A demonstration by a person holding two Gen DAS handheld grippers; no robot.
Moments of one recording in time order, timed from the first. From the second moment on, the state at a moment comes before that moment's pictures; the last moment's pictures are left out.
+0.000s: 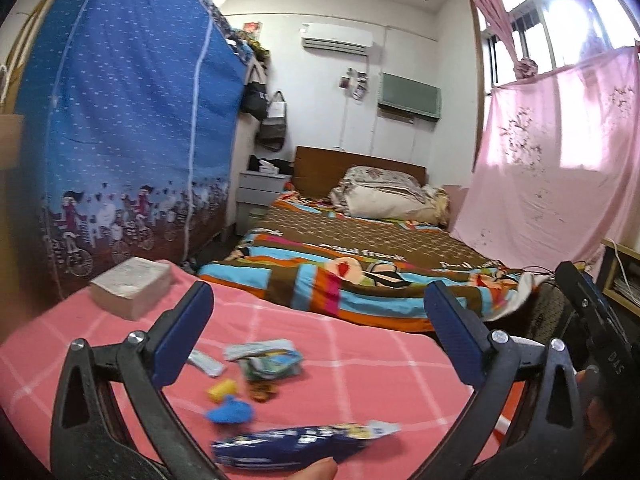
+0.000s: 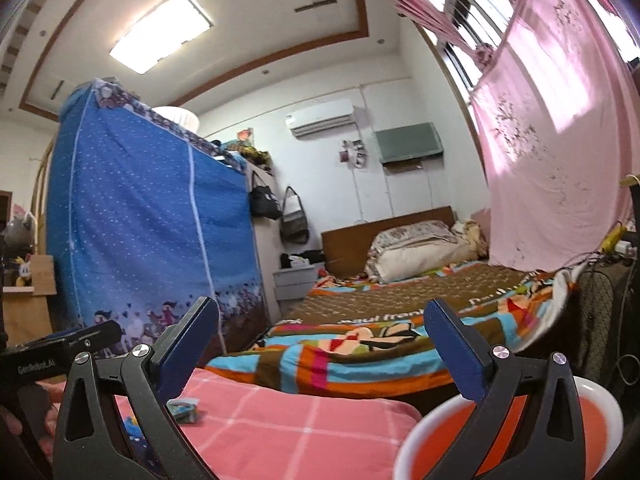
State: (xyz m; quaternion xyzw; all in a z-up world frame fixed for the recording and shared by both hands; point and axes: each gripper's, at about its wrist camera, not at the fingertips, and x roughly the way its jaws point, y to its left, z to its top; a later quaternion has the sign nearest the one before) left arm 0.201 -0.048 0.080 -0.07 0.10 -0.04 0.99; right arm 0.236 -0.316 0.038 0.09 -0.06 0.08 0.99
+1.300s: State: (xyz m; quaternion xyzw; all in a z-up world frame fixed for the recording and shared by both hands) left arm 0.257 0.029 0.005 -0.09 0.31 -0.06 0.95; right arm 0.316 -0.187 -0.002 -0.03 0.13 0.20 0.97
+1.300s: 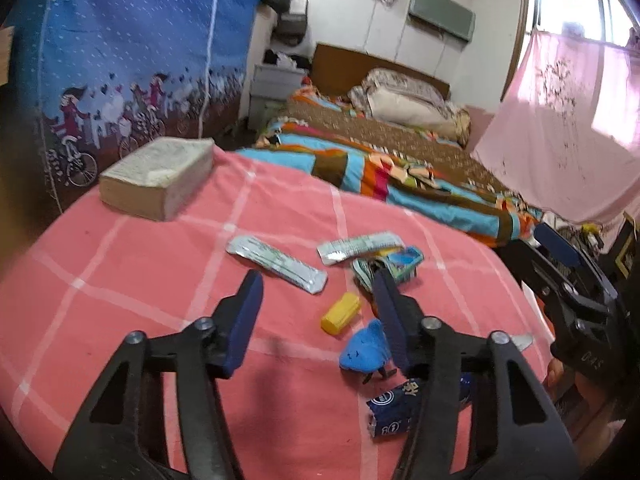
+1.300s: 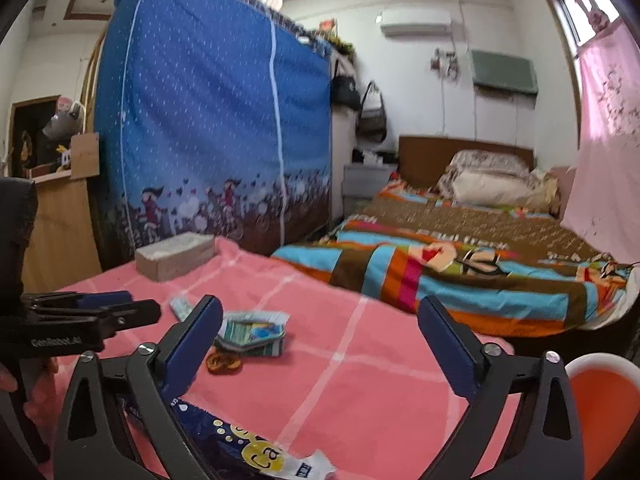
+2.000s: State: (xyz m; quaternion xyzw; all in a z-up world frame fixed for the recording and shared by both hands) left arm 0.279 0.017 -0.013 -0.09 0.38 -0.09 0.92; right arm 0.343 -0.170 -0.020 -0.02 0.24 0.23 0.94
